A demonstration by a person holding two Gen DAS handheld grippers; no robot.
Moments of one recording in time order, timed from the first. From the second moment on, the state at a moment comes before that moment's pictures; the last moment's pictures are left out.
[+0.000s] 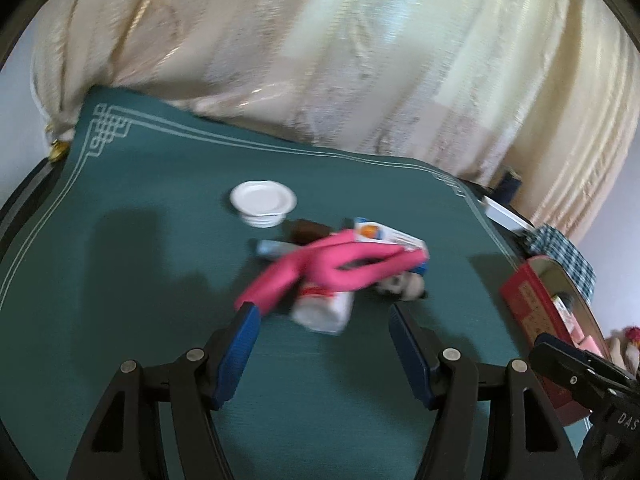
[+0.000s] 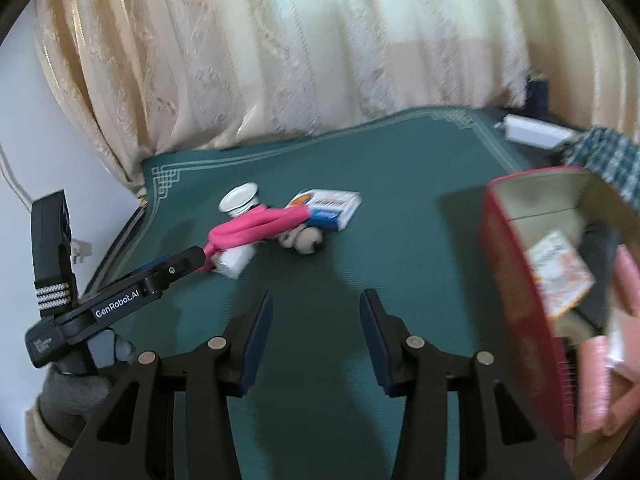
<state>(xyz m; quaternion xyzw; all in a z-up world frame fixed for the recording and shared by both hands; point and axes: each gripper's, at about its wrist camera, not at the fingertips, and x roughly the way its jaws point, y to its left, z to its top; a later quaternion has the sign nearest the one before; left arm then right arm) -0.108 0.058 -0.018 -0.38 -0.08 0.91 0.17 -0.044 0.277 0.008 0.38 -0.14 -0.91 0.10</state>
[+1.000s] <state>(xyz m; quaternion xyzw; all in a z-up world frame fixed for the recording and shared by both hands) -0.119 0.017 -0.044 -0.40 -0.12 0.90 0.12 -0.174 0.239 -0.030 0.42 -0.28 -0.85 0.17</state>
